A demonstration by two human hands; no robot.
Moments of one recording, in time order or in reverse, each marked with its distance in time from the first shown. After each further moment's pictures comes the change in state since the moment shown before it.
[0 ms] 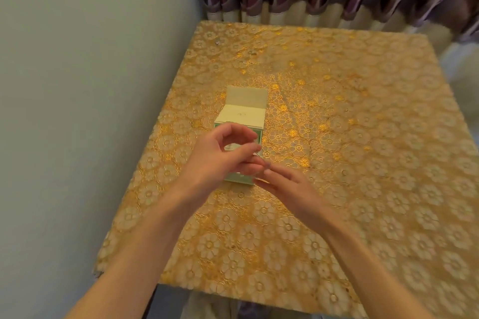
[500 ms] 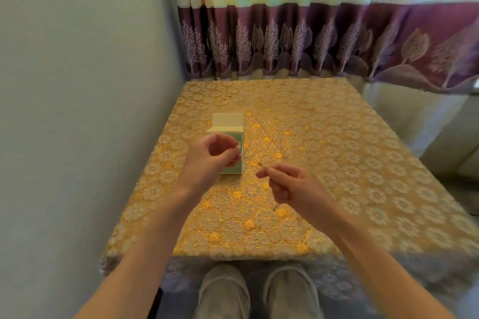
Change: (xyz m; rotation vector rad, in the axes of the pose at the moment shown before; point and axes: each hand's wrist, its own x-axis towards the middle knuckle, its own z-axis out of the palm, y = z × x) left_hand -0.098 -0.042 -0.005 0.204 0.021 0.390; right_hand -0.129 0.018 0.046 -0.038 0.183 -0.245
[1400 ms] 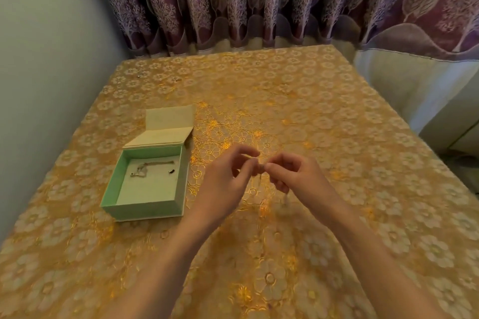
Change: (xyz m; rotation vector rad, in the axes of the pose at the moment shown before) left_hand 0.128 -0.112 0.139 0.216 -0.197 0.145; right_hand 0.126 0.052 -0.136 -0.235 0.255 -0.051
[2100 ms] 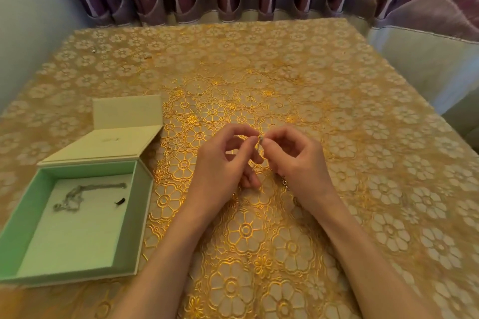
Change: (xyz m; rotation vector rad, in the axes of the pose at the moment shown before) left_hand 0.080 -0.056 0.033 -0.324 0.045 -0.091; right_hand 0.091 0.048 -0.004 0.094 0.182 -0.222
